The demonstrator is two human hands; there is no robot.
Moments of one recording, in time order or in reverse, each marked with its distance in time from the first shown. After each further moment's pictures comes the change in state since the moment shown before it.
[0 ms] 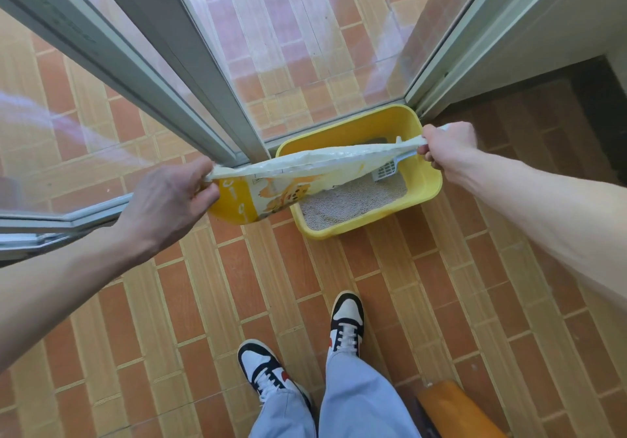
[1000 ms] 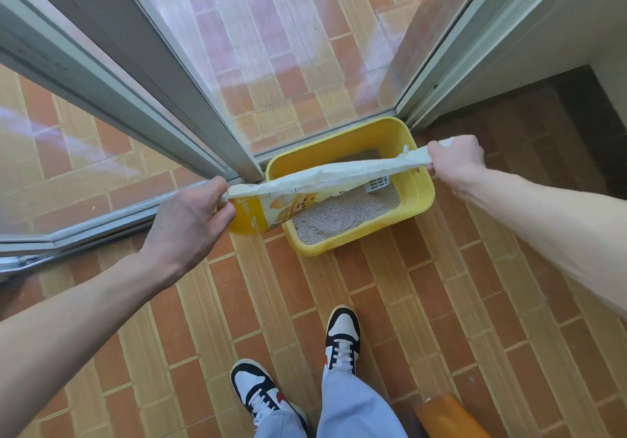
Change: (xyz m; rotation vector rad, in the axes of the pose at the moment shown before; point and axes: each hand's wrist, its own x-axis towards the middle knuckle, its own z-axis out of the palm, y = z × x) left_hand 0.024 0.023 0.034 -0.090 0.033 -0.065; right_hand 0.018 0.006 -0.018 -0.198 0.124 -0.085
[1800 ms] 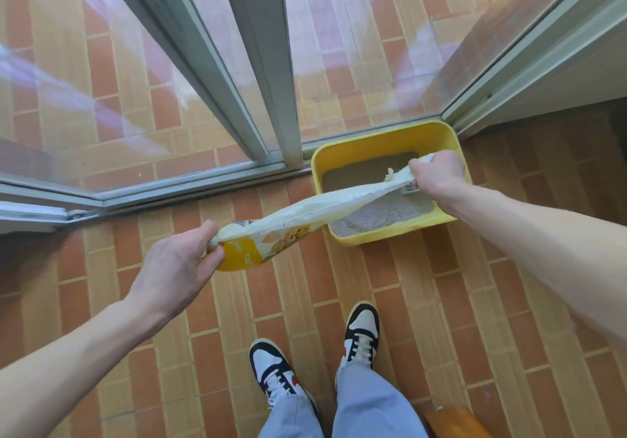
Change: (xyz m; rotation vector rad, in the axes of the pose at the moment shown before) left_hand -0.133 -0.057 -0.024 0.021 -0.055 -0.153; right_hand -0.082 -0.039 0.076 -0.139 -0.209 -0.101
